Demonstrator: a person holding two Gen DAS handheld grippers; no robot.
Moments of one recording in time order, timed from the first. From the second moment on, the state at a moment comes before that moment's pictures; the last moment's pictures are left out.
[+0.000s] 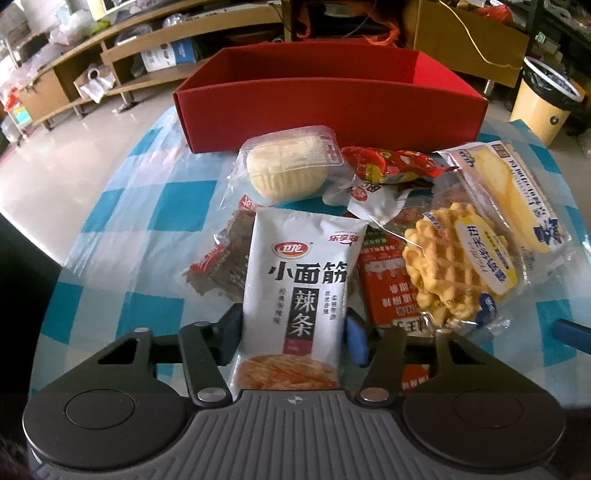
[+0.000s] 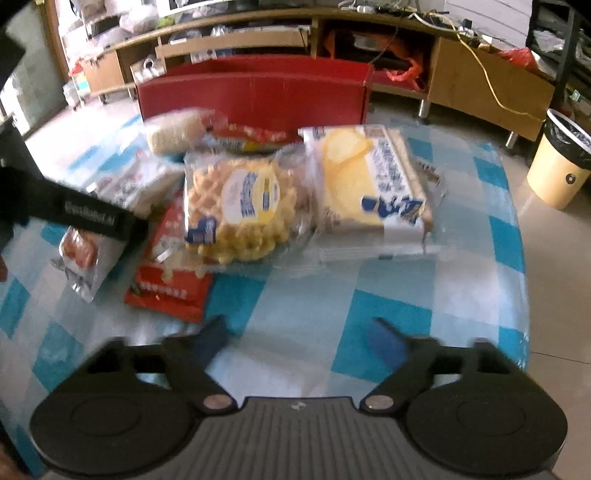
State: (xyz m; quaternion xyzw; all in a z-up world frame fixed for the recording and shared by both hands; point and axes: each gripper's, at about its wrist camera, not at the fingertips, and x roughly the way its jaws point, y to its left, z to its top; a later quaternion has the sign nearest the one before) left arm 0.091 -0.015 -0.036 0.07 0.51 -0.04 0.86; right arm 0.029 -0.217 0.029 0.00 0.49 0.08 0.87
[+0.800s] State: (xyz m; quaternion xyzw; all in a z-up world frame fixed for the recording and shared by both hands) left arm 0.088 0.003 -0.044 0.03 0.53 -0.06 0.84; right arm 0.114 -0.180 0.026 0.00 0.49 0.15 0.86
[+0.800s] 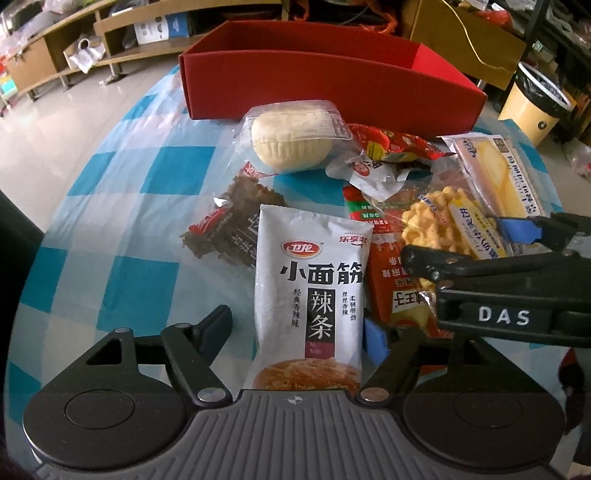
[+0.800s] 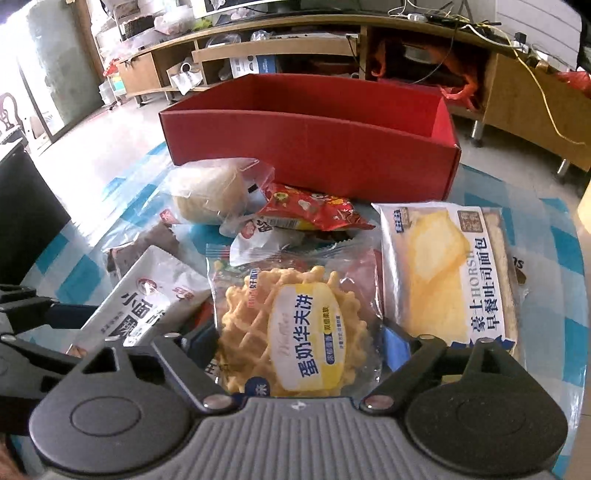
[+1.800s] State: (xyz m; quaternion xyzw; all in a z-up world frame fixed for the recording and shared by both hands) left arm 0.071 0.011 0.002 -0.06 0.52 -0.07 0.85; right arm 0.086 -0.223 0.075 0.08 0.46 0.17 0.87
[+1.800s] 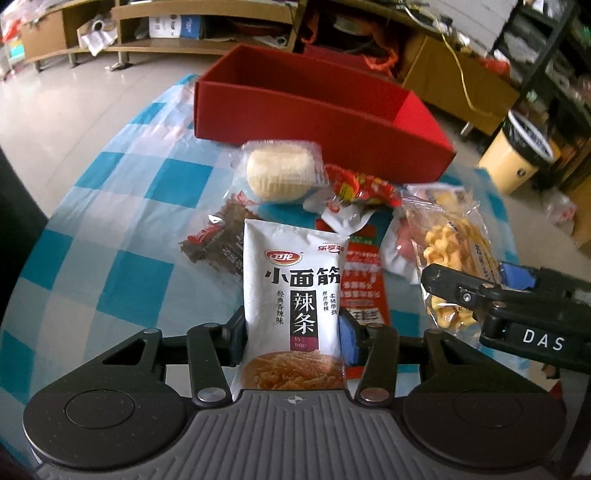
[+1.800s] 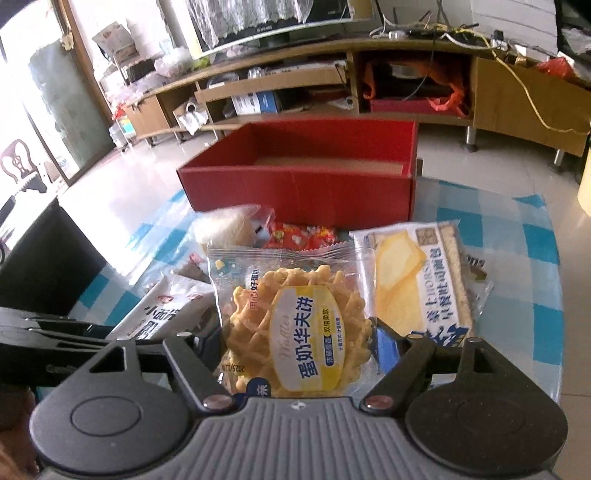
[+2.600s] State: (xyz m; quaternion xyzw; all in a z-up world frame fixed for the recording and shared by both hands) left arm 0.109 -0.014 0.031 -0.06 0.48 -0.11 0.87; right arm 0.115 -0.251 0.095 0.13 0.43 0.14 0.88
